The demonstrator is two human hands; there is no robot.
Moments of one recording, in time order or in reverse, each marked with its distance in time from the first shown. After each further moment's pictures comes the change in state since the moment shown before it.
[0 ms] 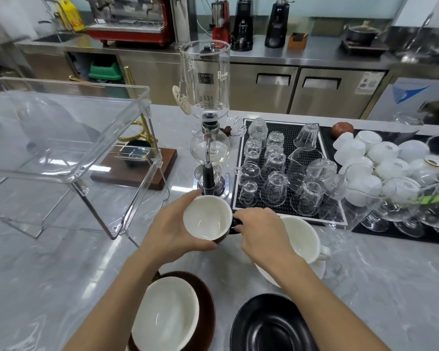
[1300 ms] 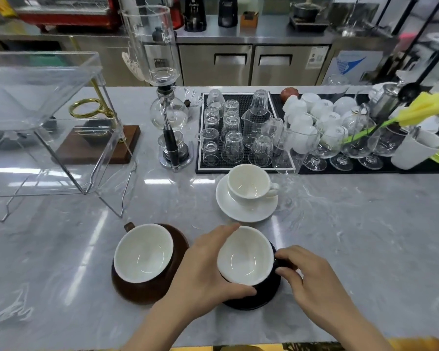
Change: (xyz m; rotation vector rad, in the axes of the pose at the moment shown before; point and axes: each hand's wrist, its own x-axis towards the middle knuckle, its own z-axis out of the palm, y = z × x) left_hand -0.154 0.068 0.083 -0.091 -0.267 0.225; right_hand -0.246 0.042 -0.008 0.443 0.085 0.223
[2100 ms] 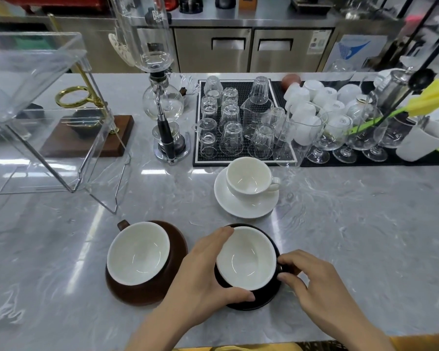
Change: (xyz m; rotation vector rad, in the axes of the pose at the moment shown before) left_hand -0.005 -0.012 0.007 -0.006 -0.079 -0.100; right_hand -0.004 0.008 0.002 0.076 -0.018 0.043
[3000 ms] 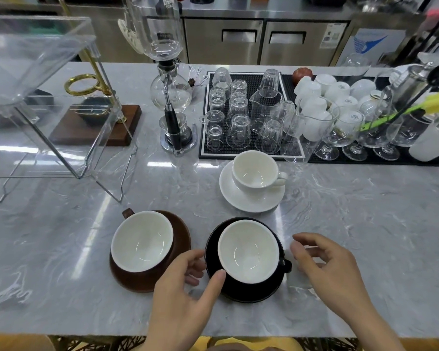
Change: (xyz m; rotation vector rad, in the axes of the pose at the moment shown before) left_hand -0.047 -0.014 0.023 -0.242 0.503 -0.208; right_hand 0.012 0.001 -0.006 0.303 0.206 0.395
